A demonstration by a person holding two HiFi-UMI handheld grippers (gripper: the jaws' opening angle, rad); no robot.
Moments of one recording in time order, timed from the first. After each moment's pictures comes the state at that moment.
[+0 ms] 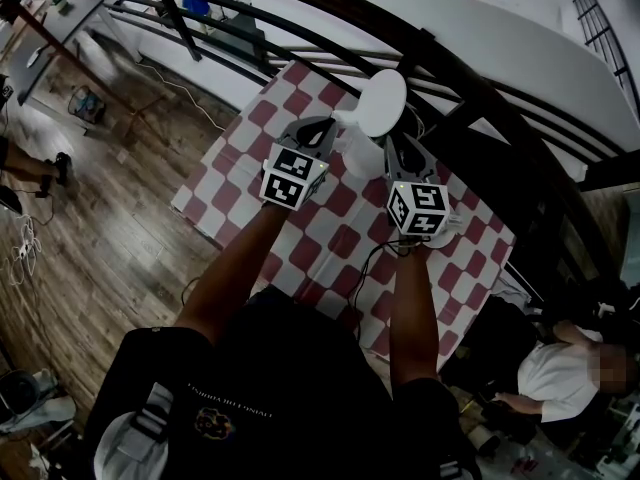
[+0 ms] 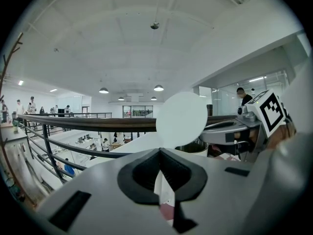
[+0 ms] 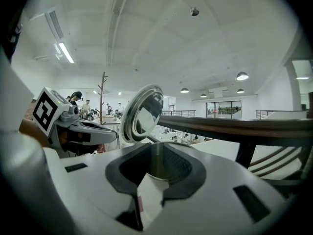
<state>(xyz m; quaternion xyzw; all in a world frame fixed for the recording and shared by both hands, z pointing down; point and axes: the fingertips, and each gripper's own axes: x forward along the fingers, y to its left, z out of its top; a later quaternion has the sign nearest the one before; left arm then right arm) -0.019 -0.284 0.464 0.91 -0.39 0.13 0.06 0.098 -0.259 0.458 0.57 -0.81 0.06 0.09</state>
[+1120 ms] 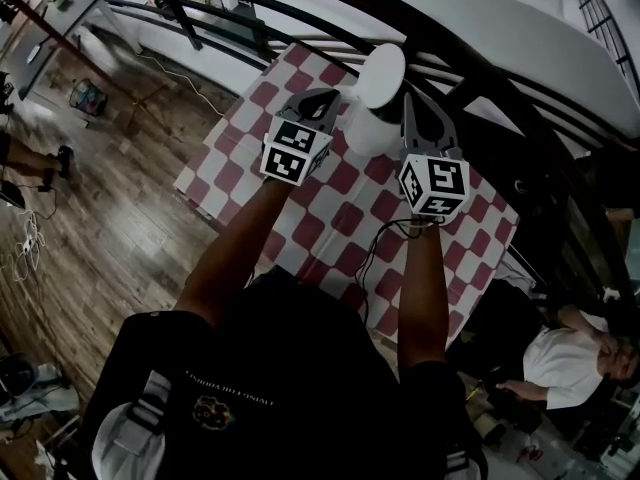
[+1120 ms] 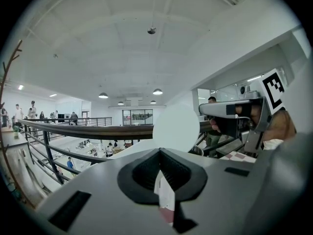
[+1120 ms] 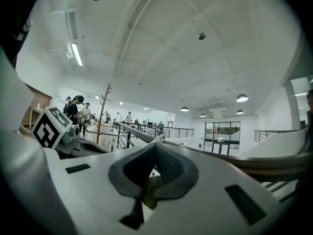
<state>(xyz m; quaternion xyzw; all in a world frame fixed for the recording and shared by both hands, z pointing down) -0.014 -0.272 0.430 0.91 -0.39 0.12 0.04 0.098 -0.243 0.361 0.59 -0.81 -0.04 0.04</state>
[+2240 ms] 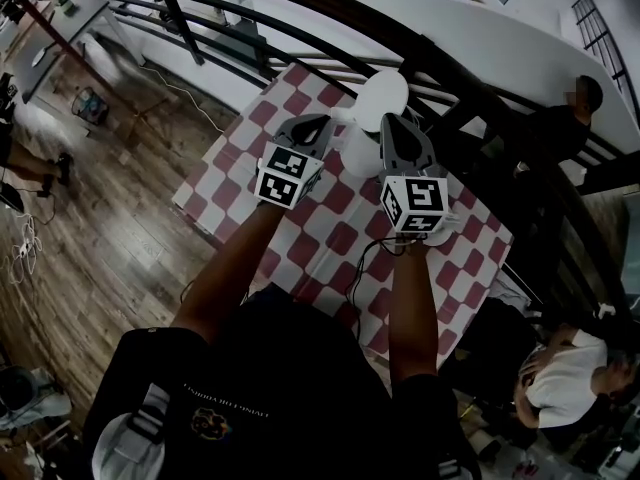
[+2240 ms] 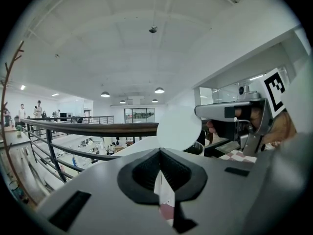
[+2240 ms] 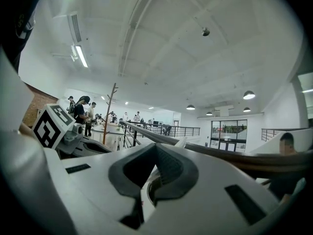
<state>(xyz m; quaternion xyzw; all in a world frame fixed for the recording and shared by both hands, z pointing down) -0.024 -0.269 0.440 0.91 -0.40 0.12 0.04 0.070 -0.248 0.376 0.55 -0.83 -0.04 0.05</state>
